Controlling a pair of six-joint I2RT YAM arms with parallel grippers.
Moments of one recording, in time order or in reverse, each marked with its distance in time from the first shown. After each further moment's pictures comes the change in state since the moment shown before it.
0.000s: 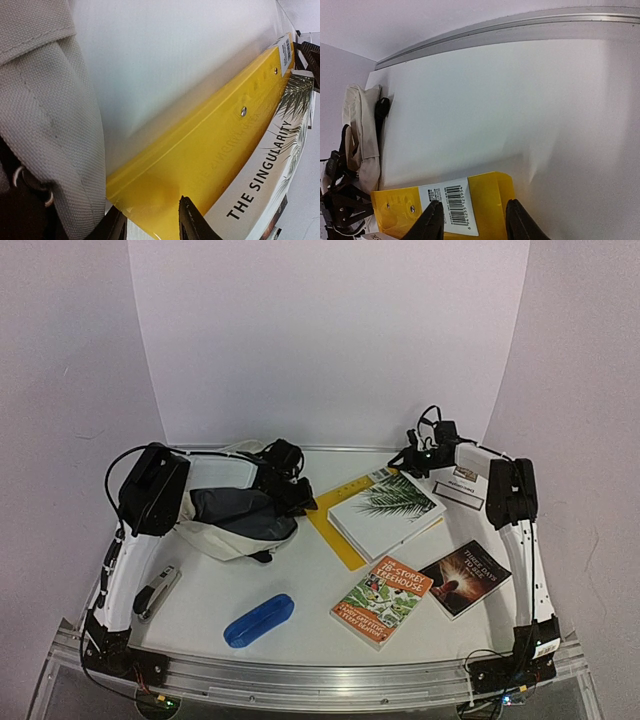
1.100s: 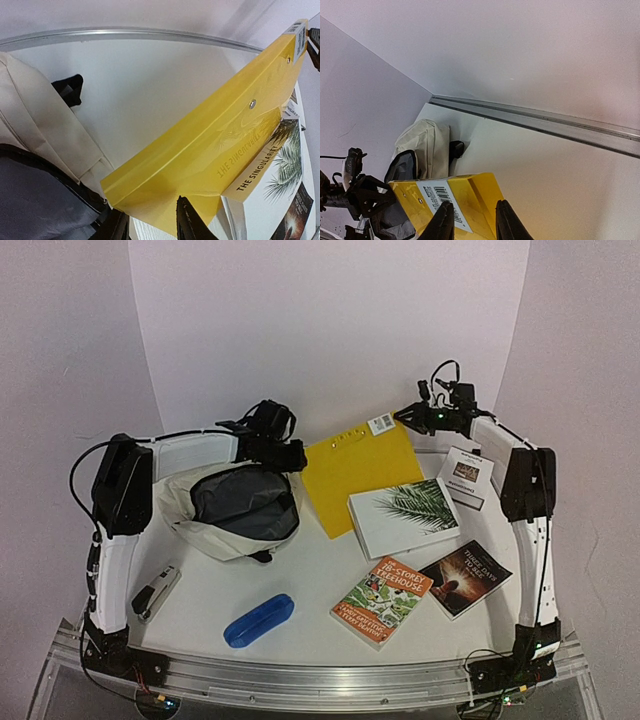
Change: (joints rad) left arm 0.009 -0.193 0.029 0.002 -0.232 0.355; right arm -0.008 -0.209 0.003 0.154 -0.113 0.107
